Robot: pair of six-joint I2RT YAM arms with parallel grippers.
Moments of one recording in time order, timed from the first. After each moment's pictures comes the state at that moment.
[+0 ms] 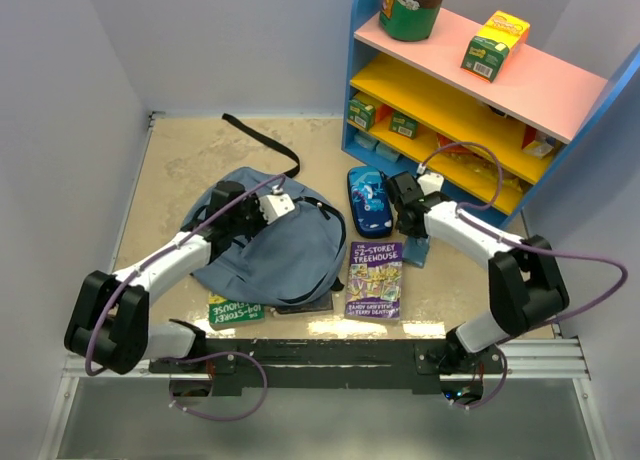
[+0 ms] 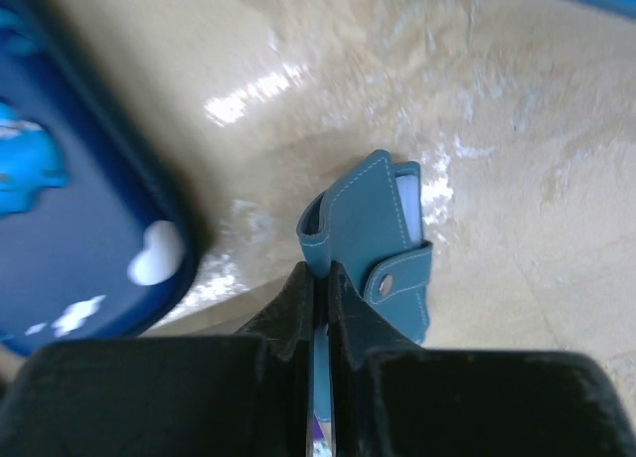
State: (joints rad) left arm -0.38 1.32 0.69 -0.04 0.21 0.72; right arm 0.45 1.56 0.98 -0.63 0.55 0.77
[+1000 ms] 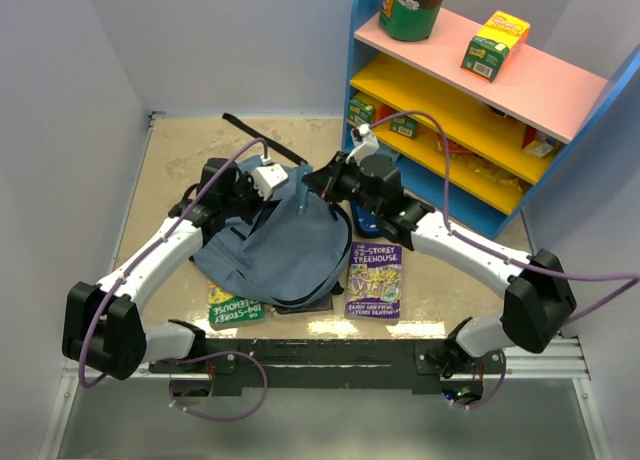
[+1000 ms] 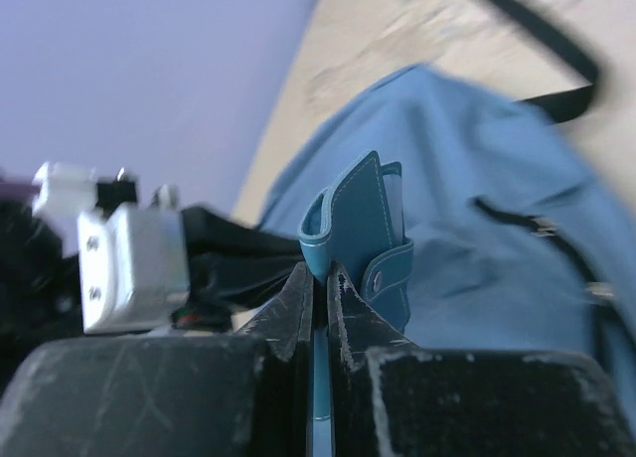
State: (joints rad) left arm -0.35 1.28 0.91 -0.27 0.30 0.50; right arm 0.73 1.43 1.10 0.13 0.03 0.76
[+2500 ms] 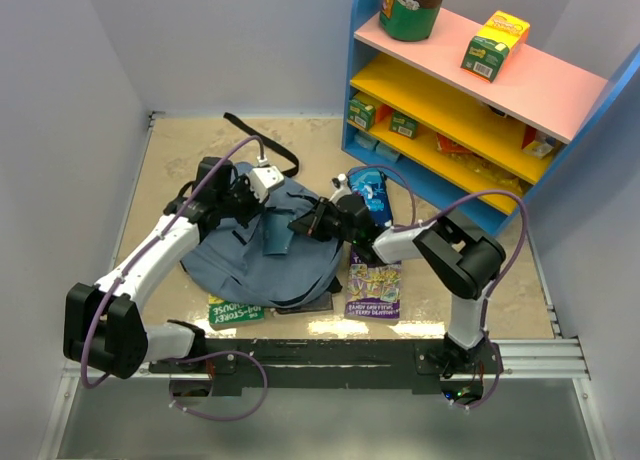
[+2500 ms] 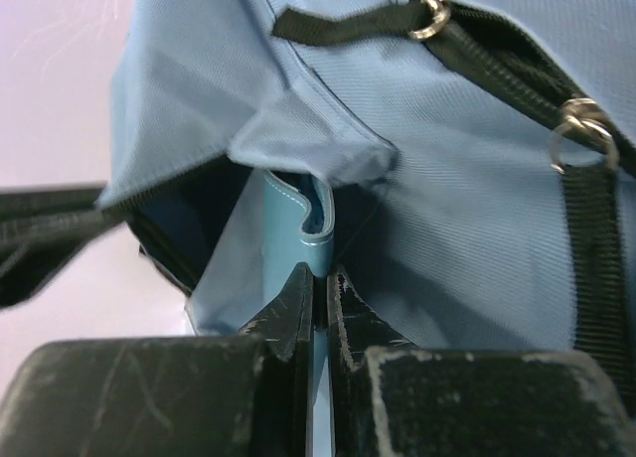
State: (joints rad) left arm -0.31 1.28 0.94 -0.37 0.39 0.51; right arm 0.75 1.88 0.84 0.72 -0.19 1.08
